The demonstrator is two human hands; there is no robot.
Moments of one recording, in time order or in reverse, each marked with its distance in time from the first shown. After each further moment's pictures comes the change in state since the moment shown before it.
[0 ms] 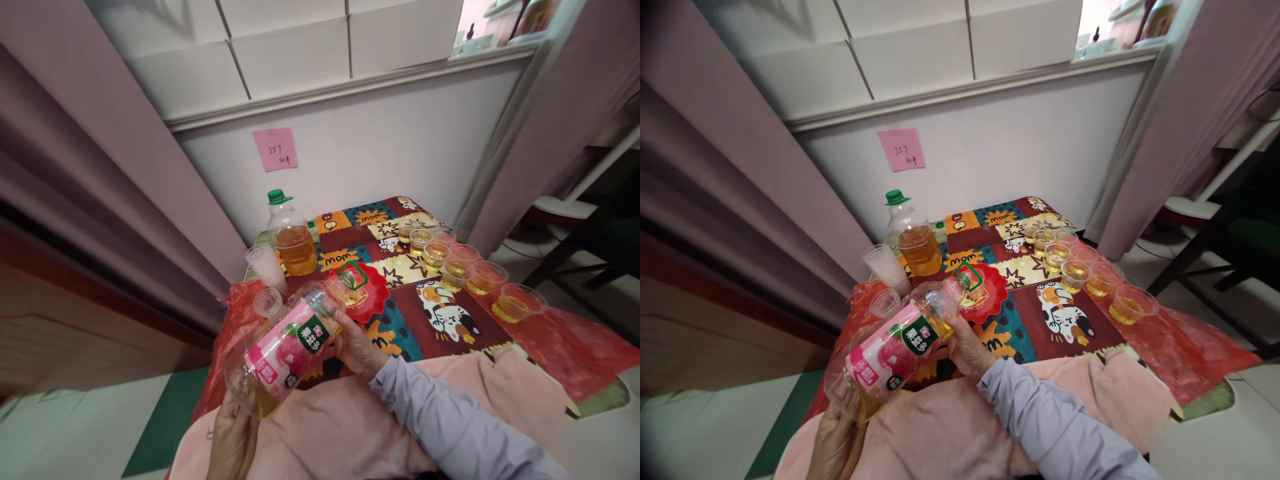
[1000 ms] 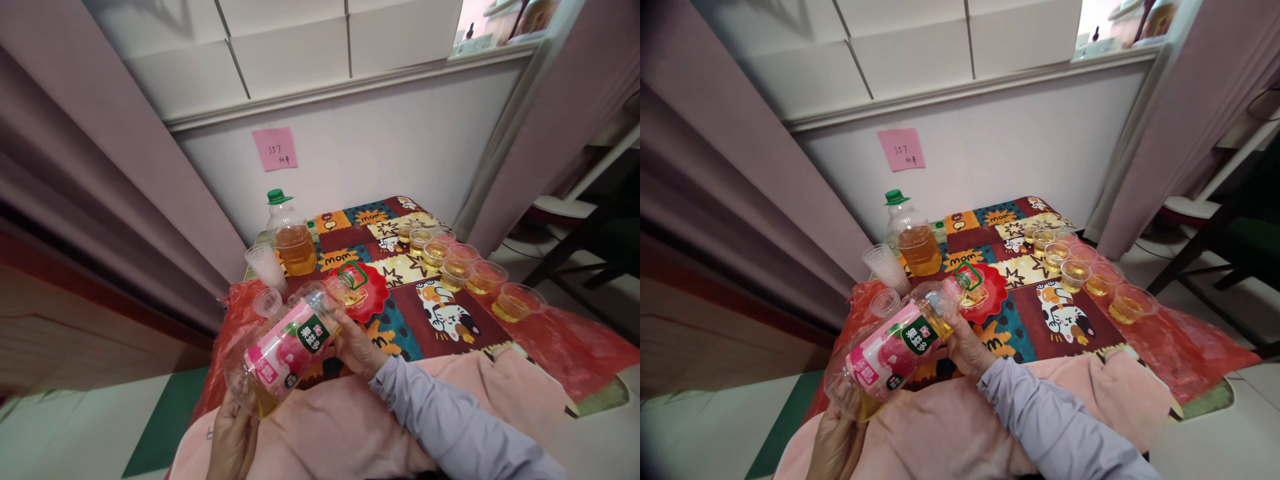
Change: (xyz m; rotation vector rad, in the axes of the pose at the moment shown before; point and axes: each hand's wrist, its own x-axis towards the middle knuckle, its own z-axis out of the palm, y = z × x) left_hand -0.003 0.005 0.004 -0.038 0.022 -0.017; right_hand 0.000 -0.002 0.001 0.014 -0.008 0.006
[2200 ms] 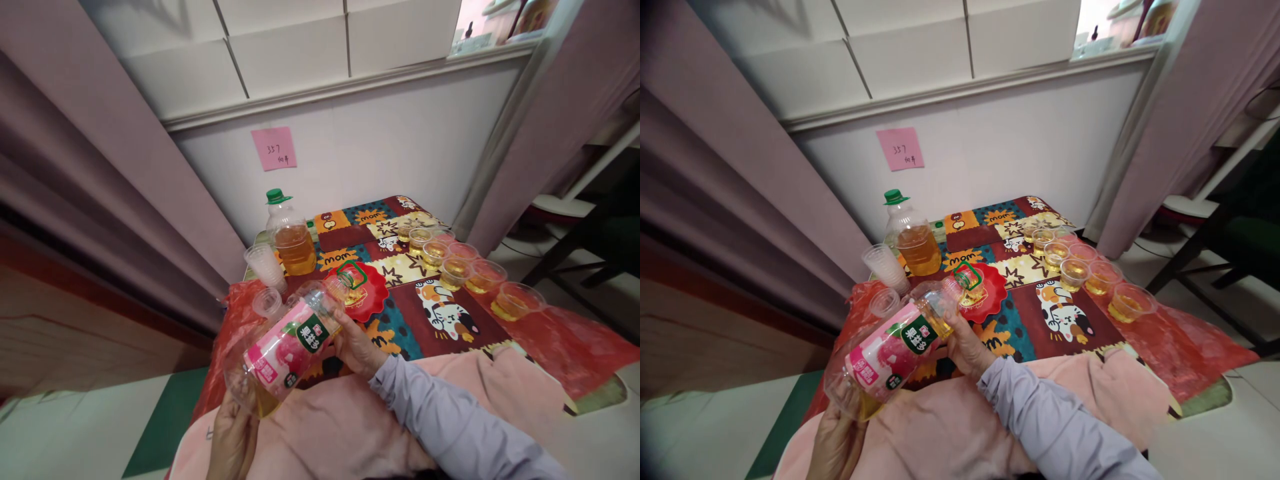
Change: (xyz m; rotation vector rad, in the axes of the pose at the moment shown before) left_hand -0.003 0.004 0.005 0.003 0.003 -0.029; right_hand -0.001 -0.002 0.002 -0.005 0.016 0.005
